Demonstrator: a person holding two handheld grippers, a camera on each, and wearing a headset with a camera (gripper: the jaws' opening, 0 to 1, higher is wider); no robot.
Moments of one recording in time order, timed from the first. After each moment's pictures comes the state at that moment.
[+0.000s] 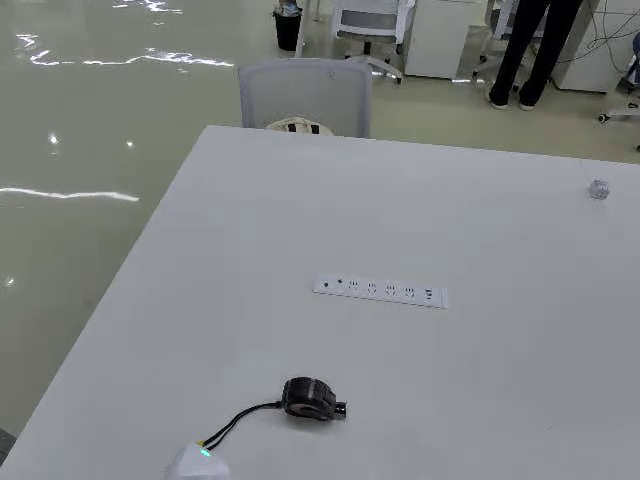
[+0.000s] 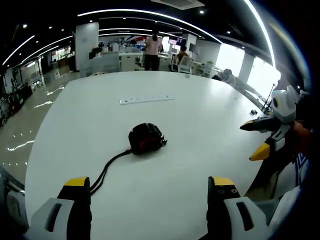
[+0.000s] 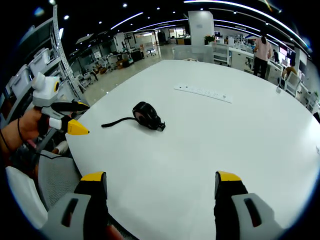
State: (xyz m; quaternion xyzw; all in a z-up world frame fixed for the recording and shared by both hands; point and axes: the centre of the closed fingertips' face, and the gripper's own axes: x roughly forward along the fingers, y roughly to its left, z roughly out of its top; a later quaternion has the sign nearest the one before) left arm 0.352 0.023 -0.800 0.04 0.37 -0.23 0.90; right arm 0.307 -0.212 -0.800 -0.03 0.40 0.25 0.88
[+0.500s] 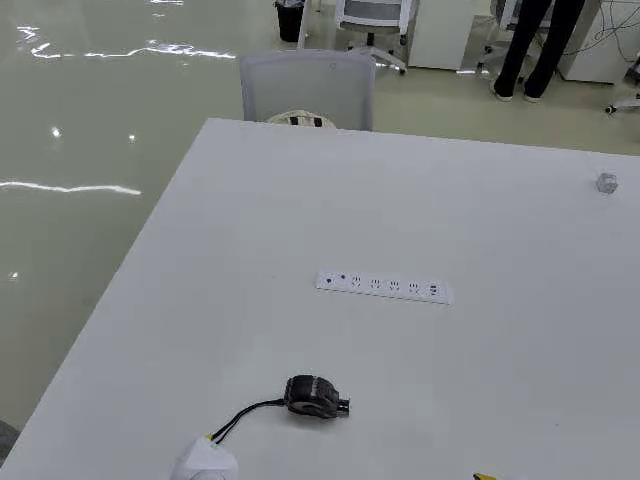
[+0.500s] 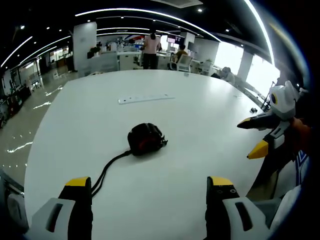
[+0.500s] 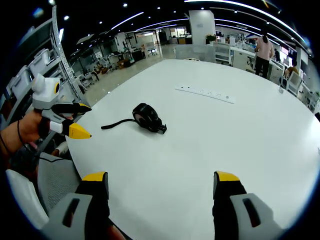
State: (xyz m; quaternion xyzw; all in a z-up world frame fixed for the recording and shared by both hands) left arm 0.360 0.019 -0.807 0.05 0.38 -0.23 0.90; right arm 0.322 -0.204 -0.805 -0.03 0.40 0.25 0.88
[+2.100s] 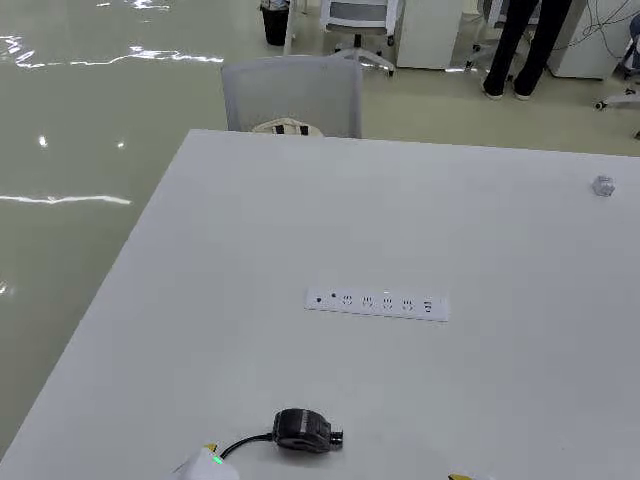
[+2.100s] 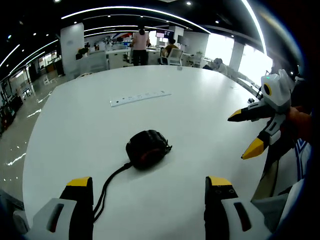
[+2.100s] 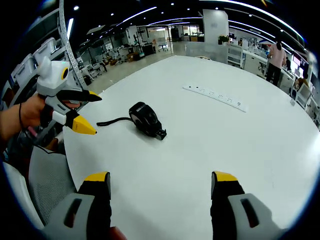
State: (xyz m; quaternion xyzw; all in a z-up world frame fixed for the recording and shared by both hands) left arm 0.407 0.005 -0.825 0.08 0.38 -0.27 0.88; right arm 0.367 -0.190 -0.828 -0.07 0.41 0.30 0.86
